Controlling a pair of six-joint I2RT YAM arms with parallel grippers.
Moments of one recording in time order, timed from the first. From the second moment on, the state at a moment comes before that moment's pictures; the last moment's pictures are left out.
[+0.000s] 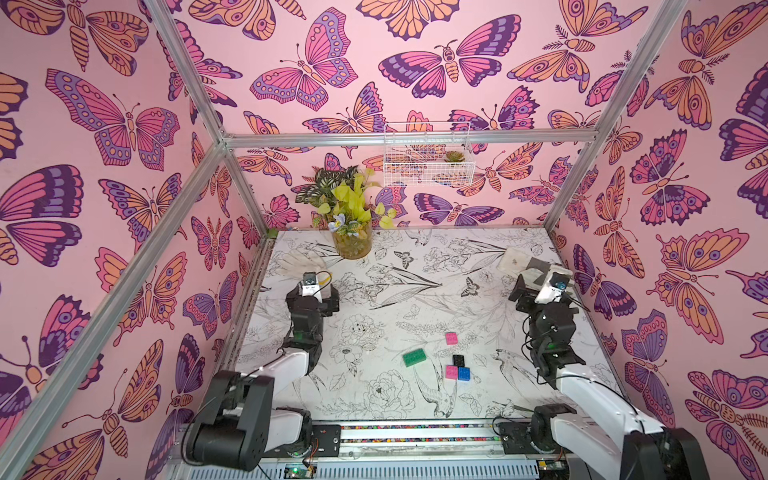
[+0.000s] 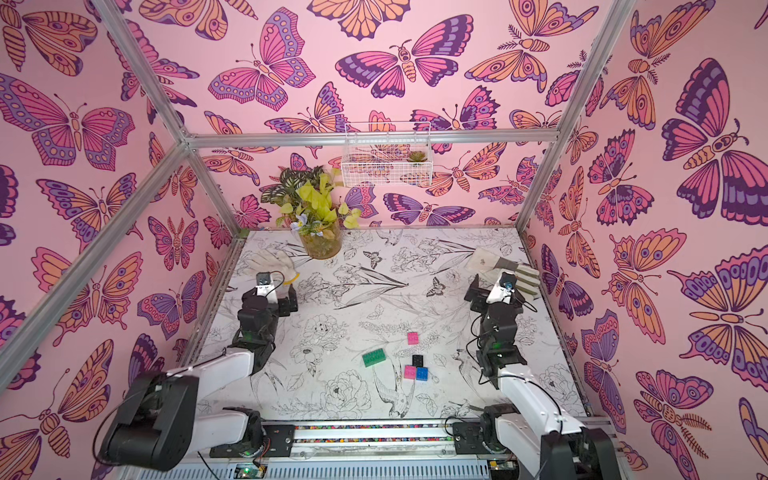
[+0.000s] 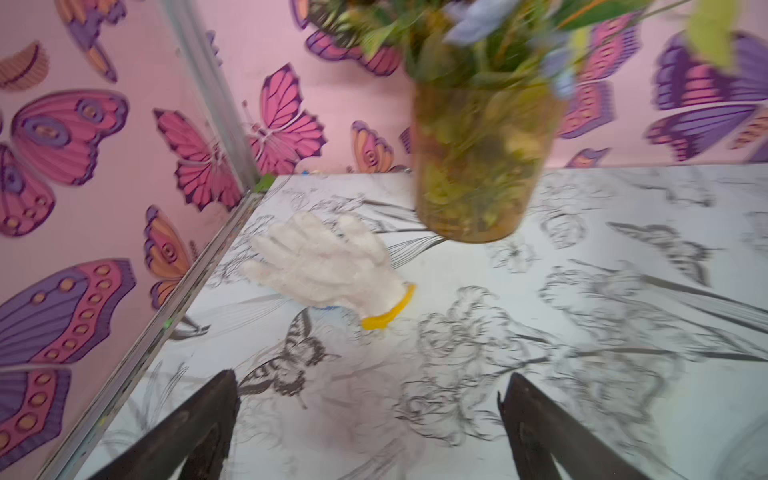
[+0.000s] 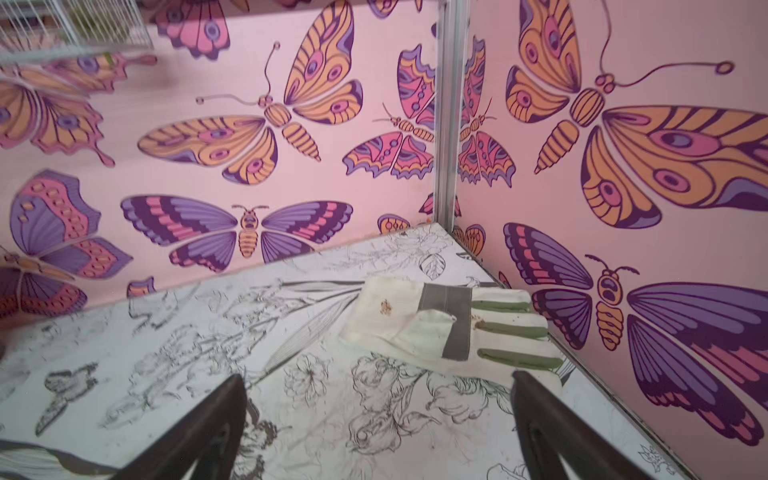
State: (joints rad) left arm -0.22 1.22 0.38 0.62 -0.30 0.03; right arm 0.11 0.94 0.35 0.52 0.38 0.18
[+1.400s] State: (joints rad) left arm -0.89 1.49 0.93 -0.41 0.20 -0.12; right arm 0.11 1.01 0.75 -0.16 0.01 0.42
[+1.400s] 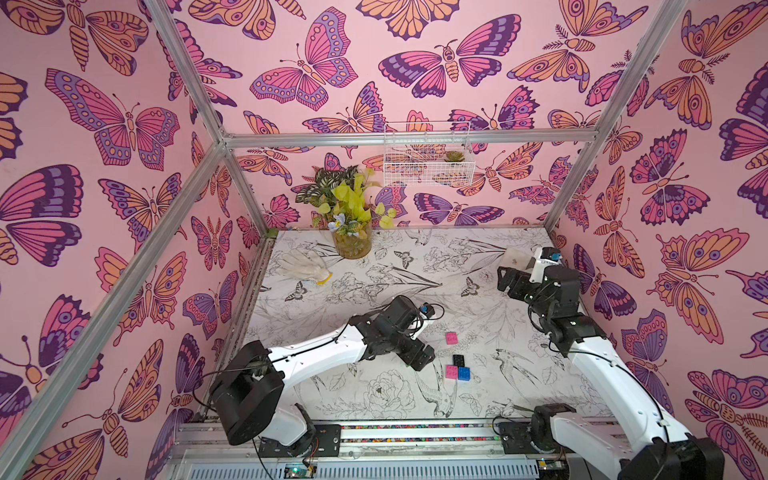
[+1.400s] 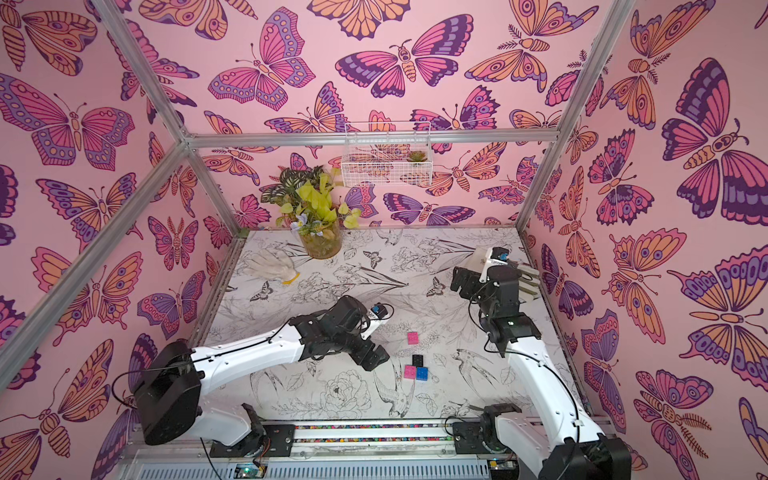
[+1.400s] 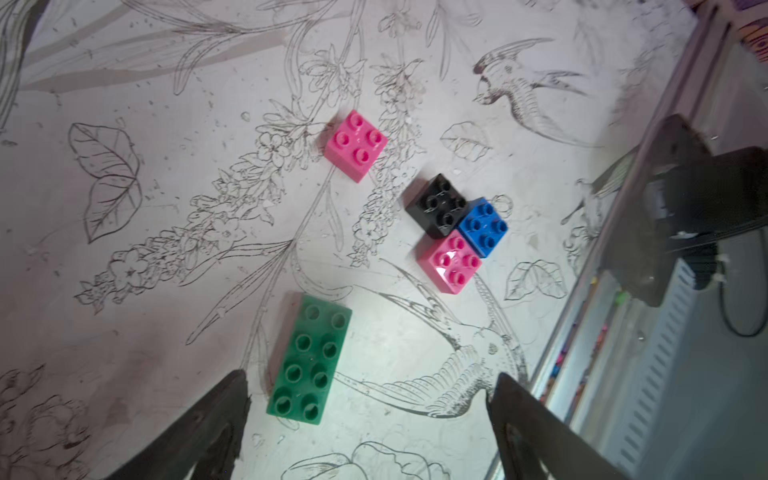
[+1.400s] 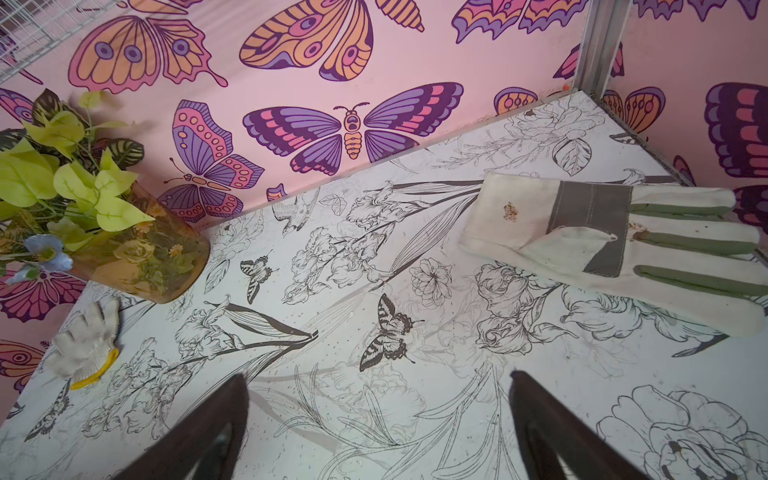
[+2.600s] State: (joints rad) left arm -0.85 1.89 1.26 -0.63 0.01 0.12; right arm 0.11 1.01 0.73 -0.12 -0.02 0.46
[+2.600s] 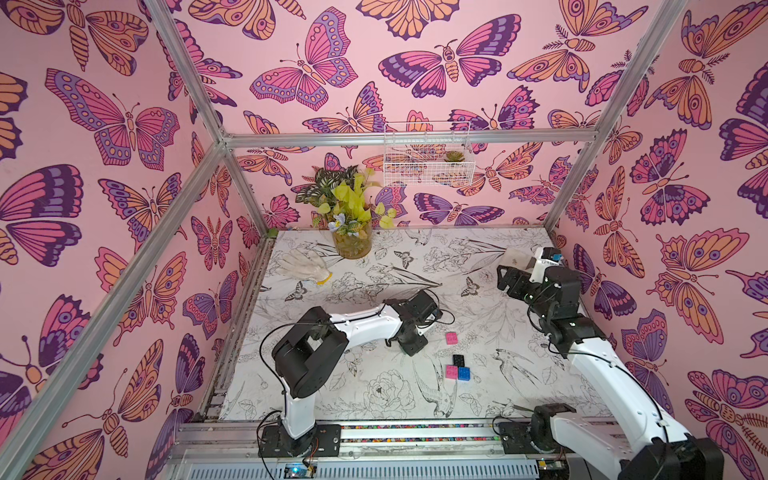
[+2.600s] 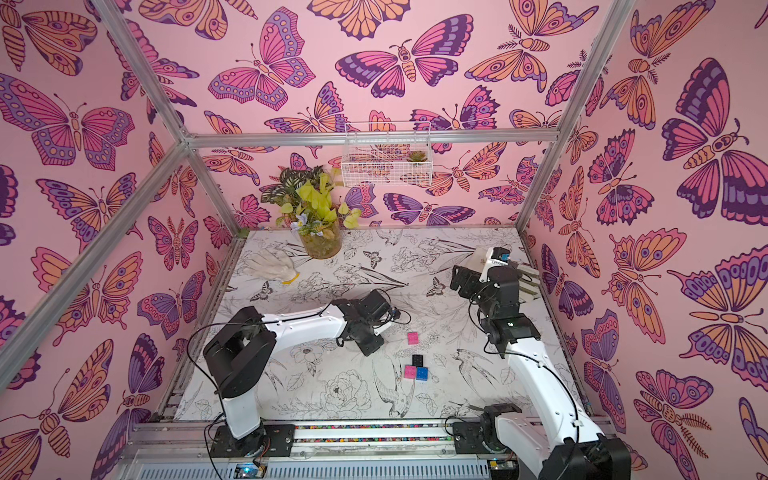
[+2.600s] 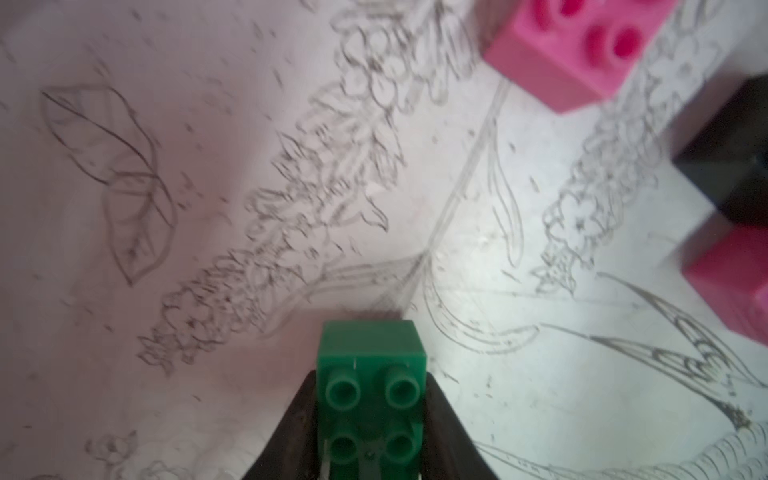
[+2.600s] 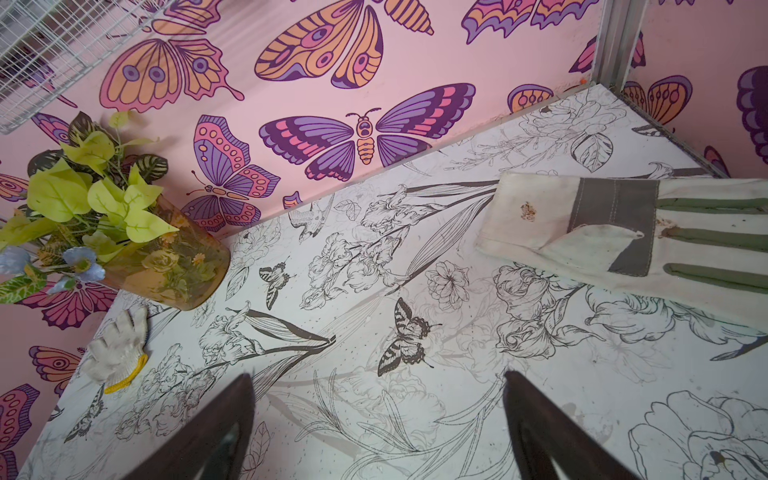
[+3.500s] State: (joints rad) left arm -0.61 2.13 1.61 -0.82 0.11 0.39; right arm 0.11 1.06 0.71 -0.03 -0.06 0.50
